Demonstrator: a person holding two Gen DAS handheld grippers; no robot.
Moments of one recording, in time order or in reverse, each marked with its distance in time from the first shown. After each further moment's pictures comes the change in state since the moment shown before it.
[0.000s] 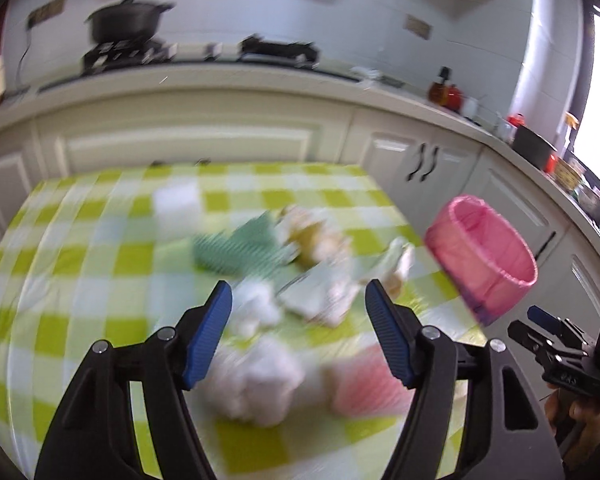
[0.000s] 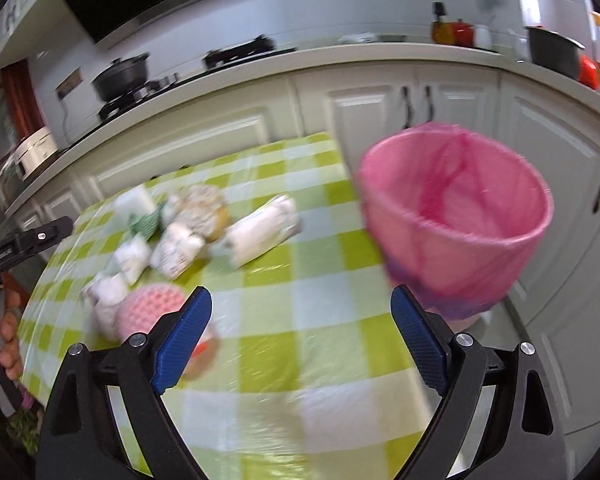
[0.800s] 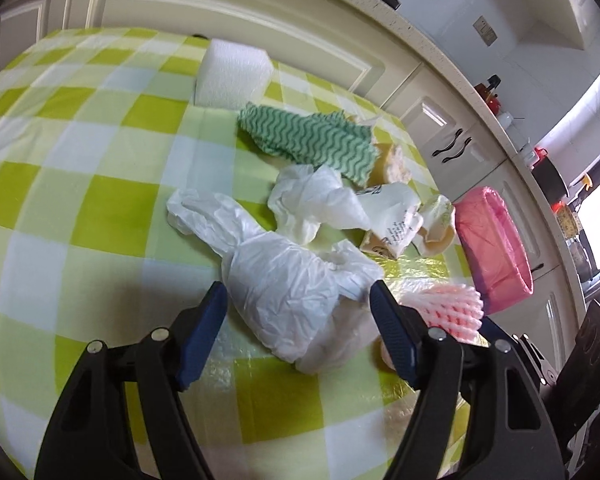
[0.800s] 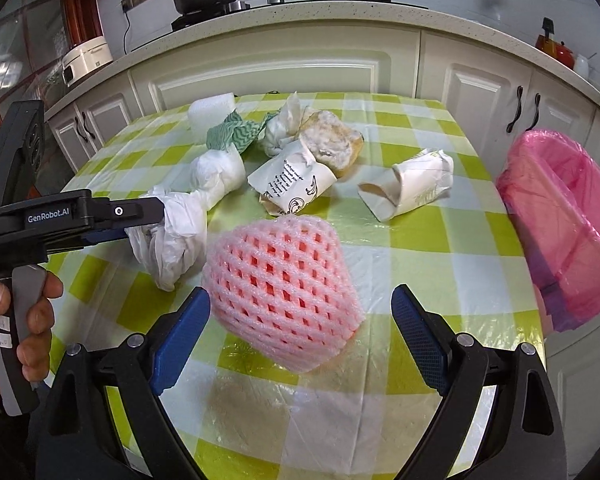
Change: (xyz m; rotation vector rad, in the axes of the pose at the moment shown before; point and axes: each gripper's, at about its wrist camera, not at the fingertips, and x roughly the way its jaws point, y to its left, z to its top) left arm 0.054 0.073 -0.058 -0.309 0.215 -0.121; right arm 0.061 0.114 -0.031 -0.246 0.148 0.093
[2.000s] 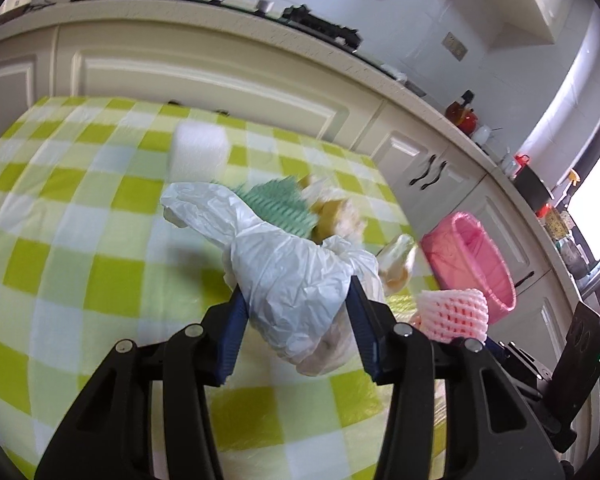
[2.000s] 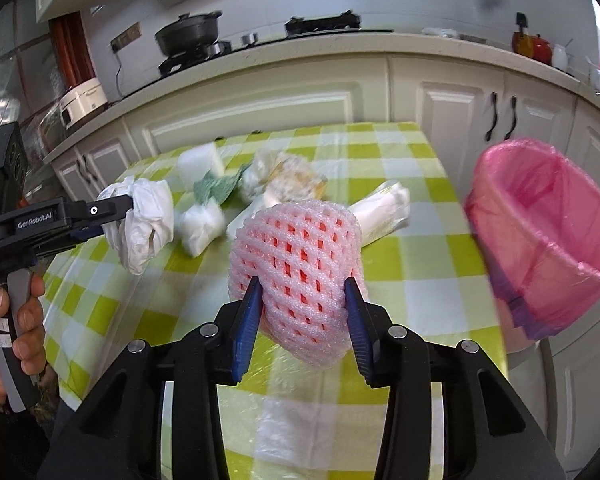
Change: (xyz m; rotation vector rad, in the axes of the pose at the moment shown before) left arm -0.049 -0.050 0.026 0.109 -0.148 -0.002; right arm -0.045 -0.046 0.019 0.096 -0.103 0.017
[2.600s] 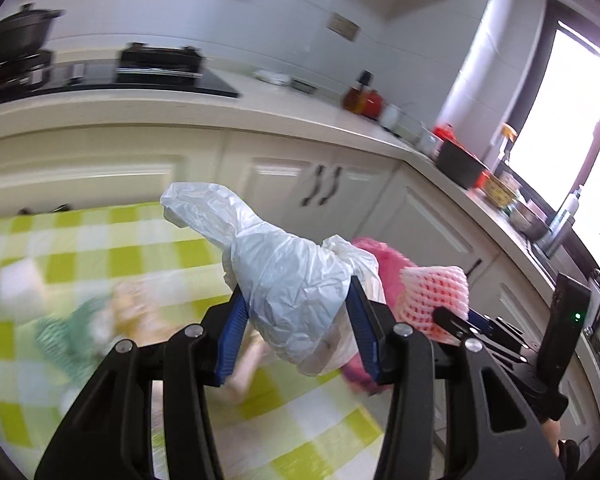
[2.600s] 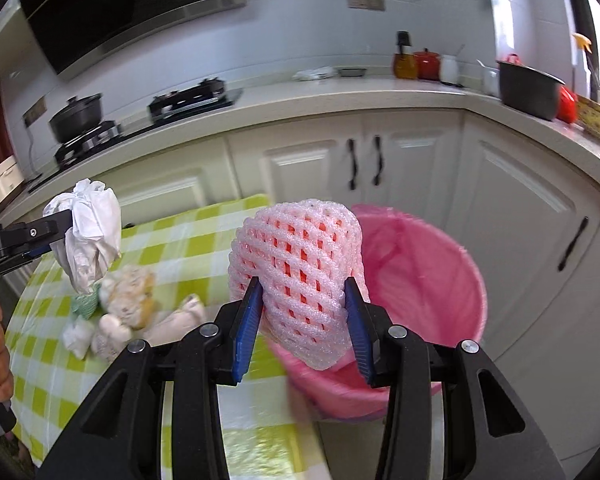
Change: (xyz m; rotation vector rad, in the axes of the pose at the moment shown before) left arm 0.077 -0.203 0.080 0.266 -0.012 -0.210; right arm -0.051 -0.174 0.073 0.173 -0.139 -0.272
